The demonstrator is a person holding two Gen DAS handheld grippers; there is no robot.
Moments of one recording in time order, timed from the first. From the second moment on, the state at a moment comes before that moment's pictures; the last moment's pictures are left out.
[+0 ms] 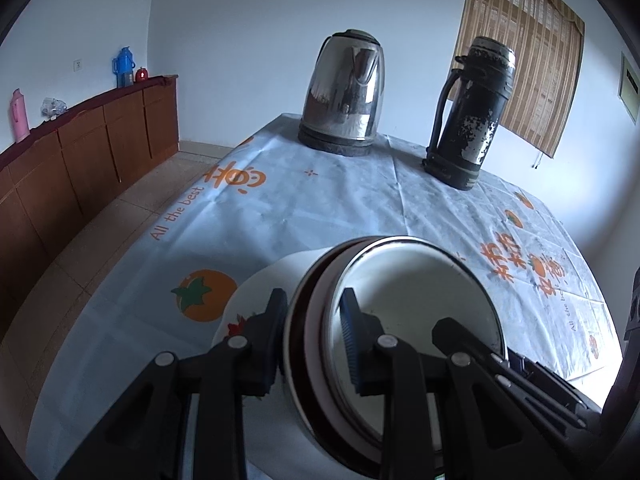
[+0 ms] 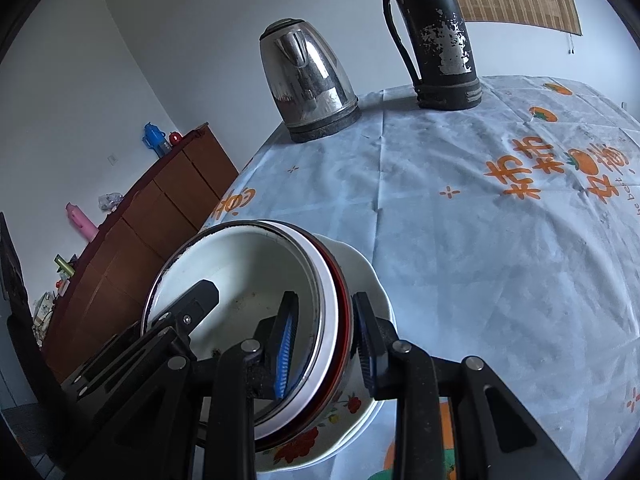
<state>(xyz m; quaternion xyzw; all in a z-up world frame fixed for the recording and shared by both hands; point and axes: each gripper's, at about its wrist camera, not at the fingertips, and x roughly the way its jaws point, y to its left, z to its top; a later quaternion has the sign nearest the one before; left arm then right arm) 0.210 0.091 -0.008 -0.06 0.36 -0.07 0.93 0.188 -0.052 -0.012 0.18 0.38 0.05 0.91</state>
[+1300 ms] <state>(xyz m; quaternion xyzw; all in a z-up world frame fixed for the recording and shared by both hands) 0.209 0.102 -0.004 -0.07 0.36 -0.04 0.93 0.190 -0.044 -0.014 0.16 0.36 0.07 0.91</state>
